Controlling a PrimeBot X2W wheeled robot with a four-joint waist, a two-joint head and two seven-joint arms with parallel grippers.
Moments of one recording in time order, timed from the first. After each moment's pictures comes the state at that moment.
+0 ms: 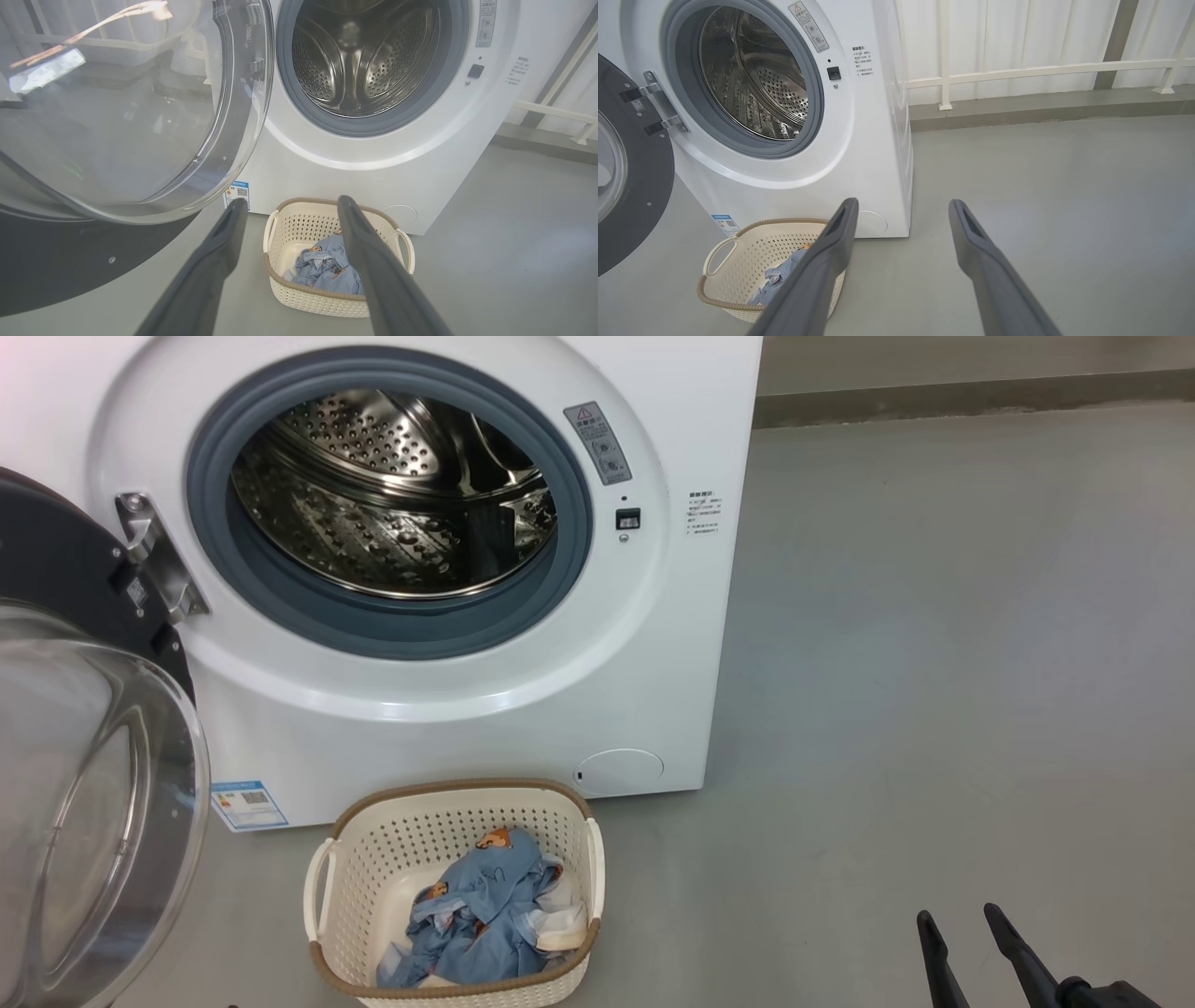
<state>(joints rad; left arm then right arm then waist) 0.31 0.05 0.13 0.06 -0.28 -0.13 -0.25 0.18 -0.07 -0.05 0.09 0.19 0.13 -0.25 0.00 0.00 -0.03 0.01</state>
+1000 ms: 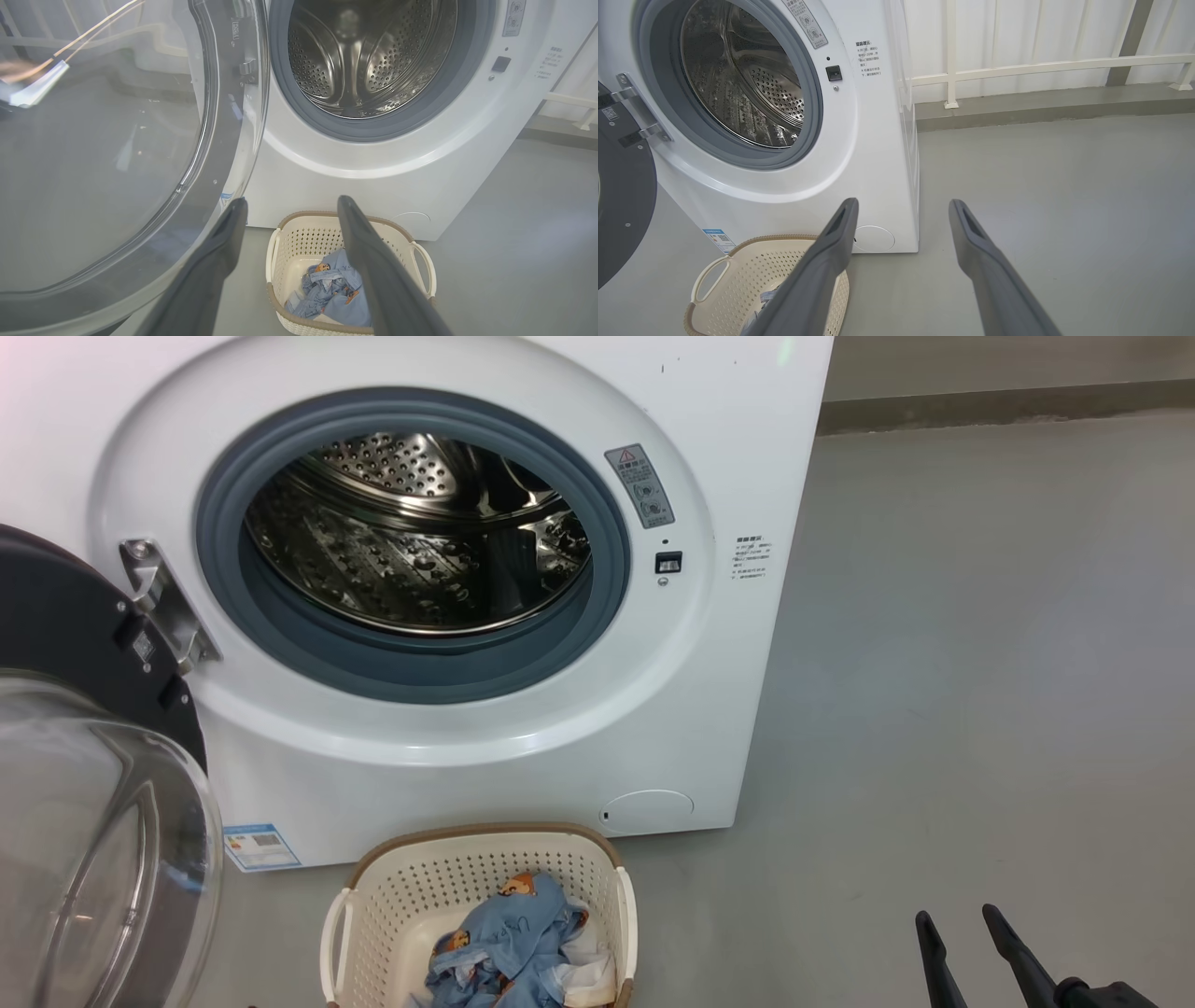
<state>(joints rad) 0.30 0.07 0.10 0.07 -0.26 -0.13 -0.25 0.18 -0.06 -0.05 0.09 0.19 0.13 -0.25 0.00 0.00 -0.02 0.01</state>
